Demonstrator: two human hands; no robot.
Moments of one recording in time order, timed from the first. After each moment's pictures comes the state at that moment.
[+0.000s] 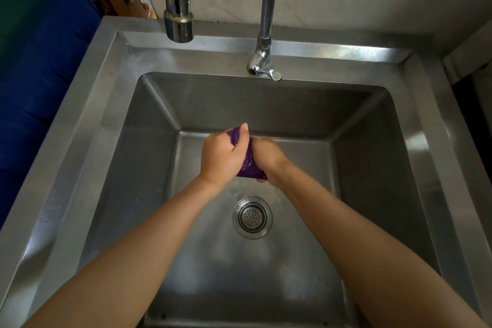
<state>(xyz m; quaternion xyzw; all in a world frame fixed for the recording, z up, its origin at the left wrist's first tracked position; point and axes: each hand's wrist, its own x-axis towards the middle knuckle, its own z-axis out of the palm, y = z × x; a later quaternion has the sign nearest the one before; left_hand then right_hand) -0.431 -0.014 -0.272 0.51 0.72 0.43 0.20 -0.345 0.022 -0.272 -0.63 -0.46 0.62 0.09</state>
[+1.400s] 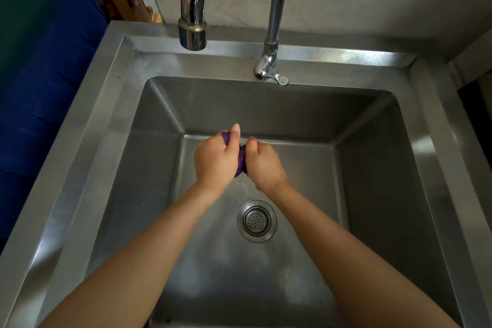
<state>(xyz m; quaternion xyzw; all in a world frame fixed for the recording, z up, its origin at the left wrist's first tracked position) -0.447 -0.017 -0.267 0.47 0.76 0.40 0.20 -0.357 0.003 -0.262 -0.60 -0.60 0.50 0.18</state>
